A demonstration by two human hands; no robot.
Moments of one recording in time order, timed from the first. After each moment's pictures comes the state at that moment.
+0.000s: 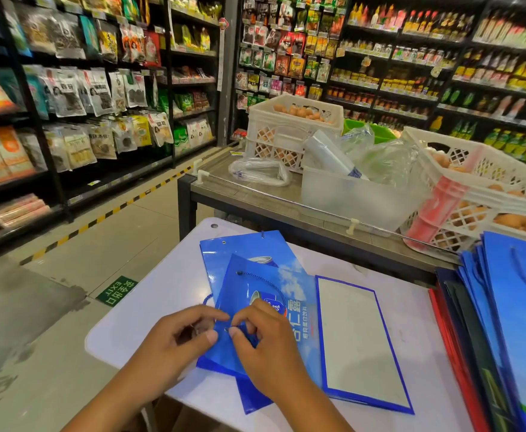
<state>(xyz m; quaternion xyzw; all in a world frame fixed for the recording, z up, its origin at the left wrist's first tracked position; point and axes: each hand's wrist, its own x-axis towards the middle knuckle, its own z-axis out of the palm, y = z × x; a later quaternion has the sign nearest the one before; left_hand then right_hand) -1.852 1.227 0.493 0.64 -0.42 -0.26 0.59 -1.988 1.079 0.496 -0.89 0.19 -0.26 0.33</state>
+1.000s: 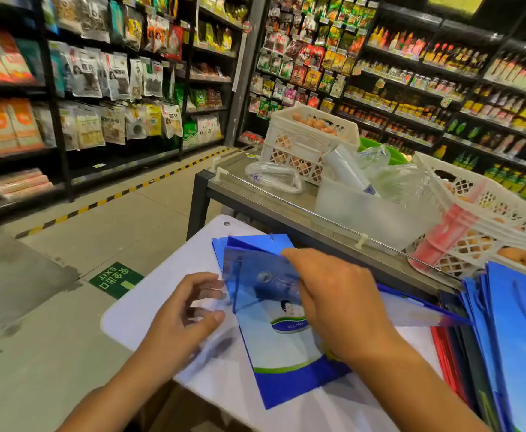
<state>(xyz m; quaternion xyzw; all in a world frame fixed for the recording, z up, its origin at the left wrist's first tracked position) -1.852 1.231 0.499 0.64 -0.34 -0.19 0.67 -2.012 1.073 0.645 -0.97 0.12 -0.22 -0.08</state>
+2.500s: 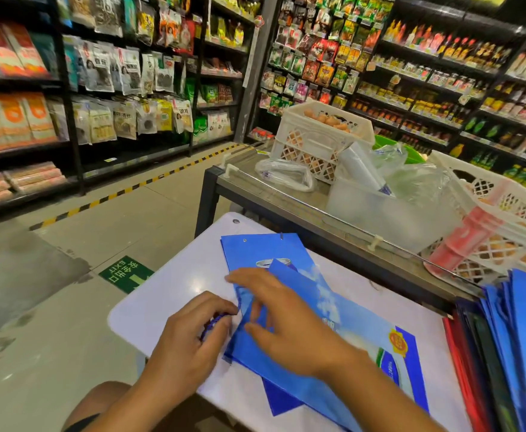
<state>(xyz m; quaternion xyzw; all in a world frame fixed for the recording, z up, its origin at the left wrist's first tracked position) -1.871 1.233 0.497 0.70 -0.41 -0.01 0.58 -1.973 1.074 0.584 -0.96 0.04 -0.03 0.27</state>
